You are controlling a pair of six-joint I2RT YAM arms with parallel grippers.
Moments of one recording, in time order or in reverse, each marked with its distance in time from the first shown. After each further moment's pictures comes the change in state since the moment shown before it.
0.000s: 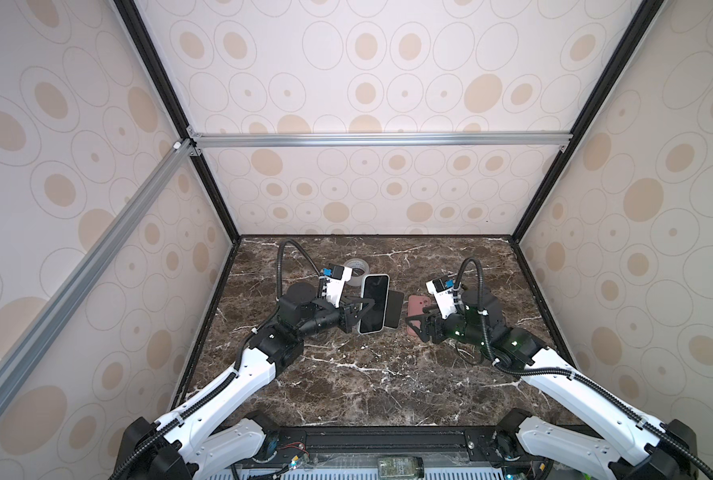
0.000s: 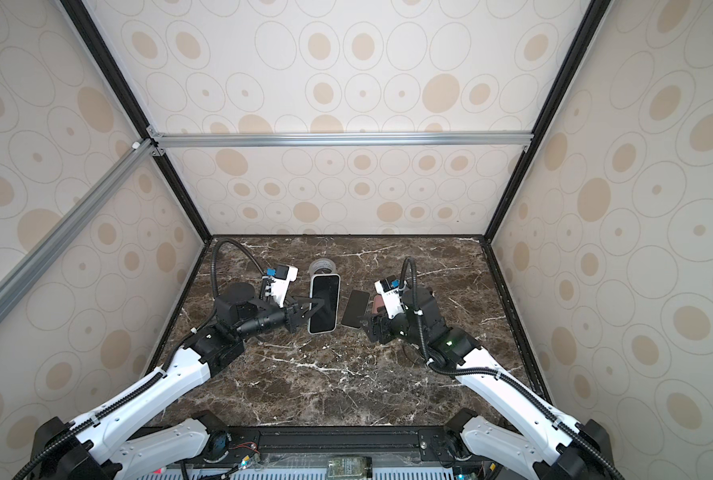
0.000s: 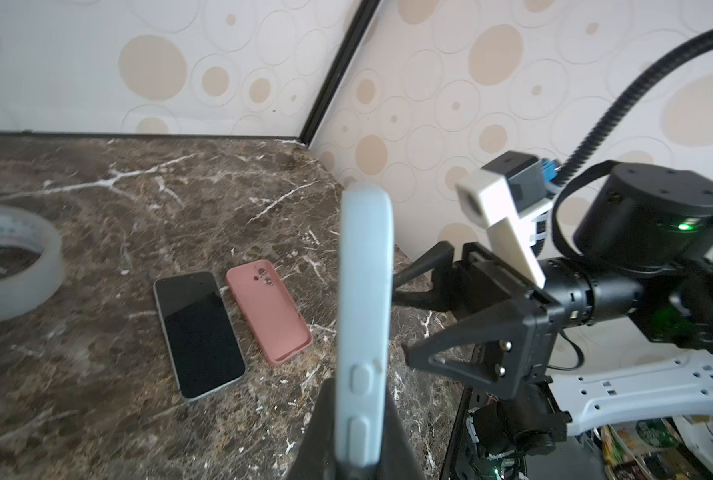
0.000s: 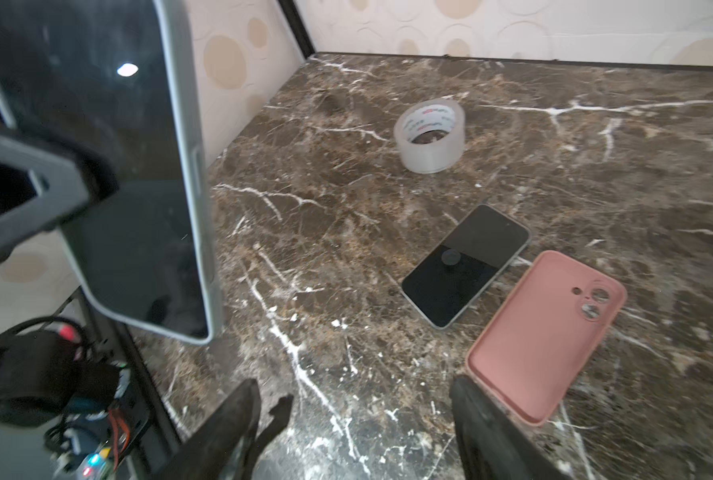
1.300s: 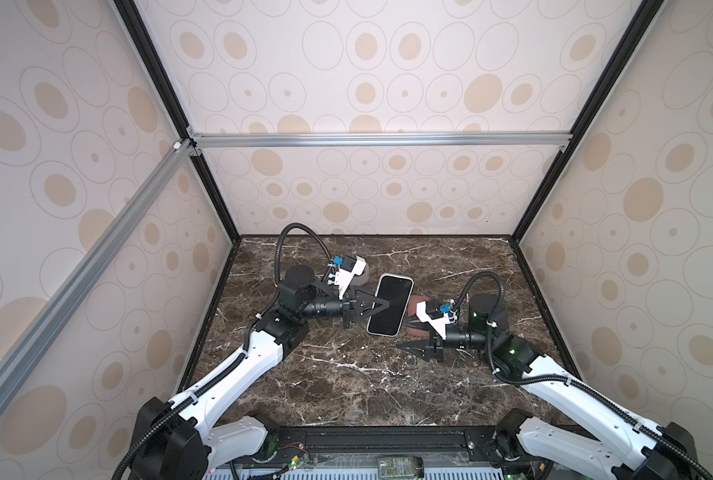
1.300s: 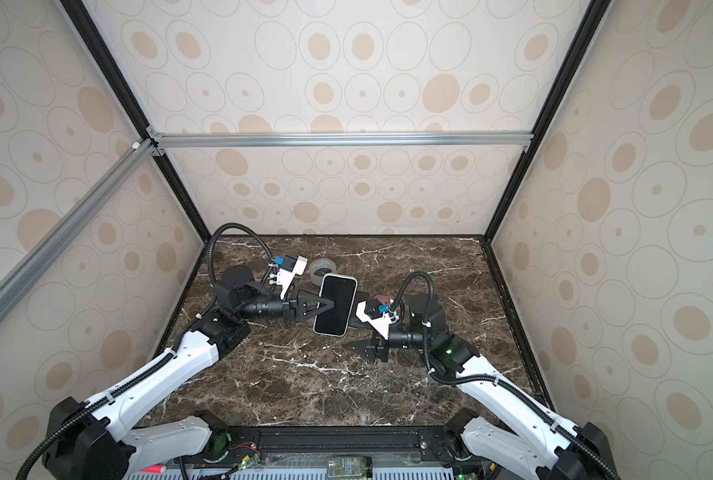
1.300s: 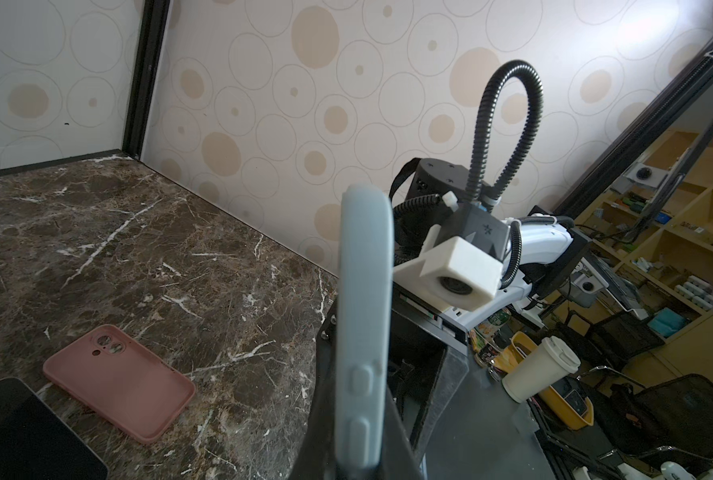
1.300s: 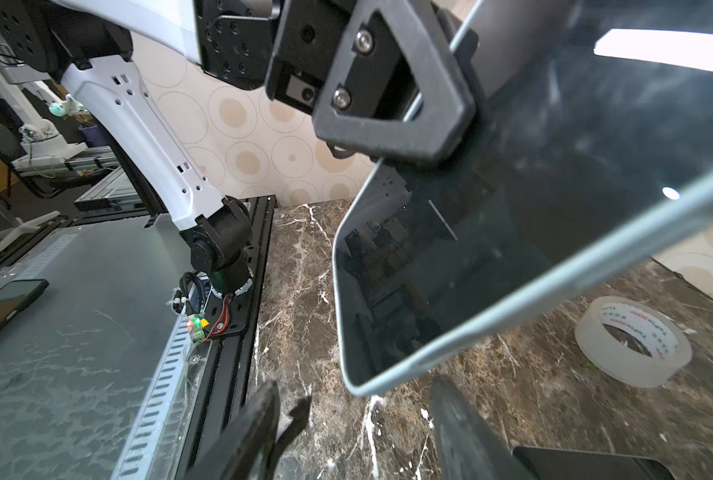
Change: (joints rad) left arm 0.050 0.114 0.077 0.192 0.469 -0.049; right arm 0.000 0.002 -0.077 0.291 -0.532 -0.431
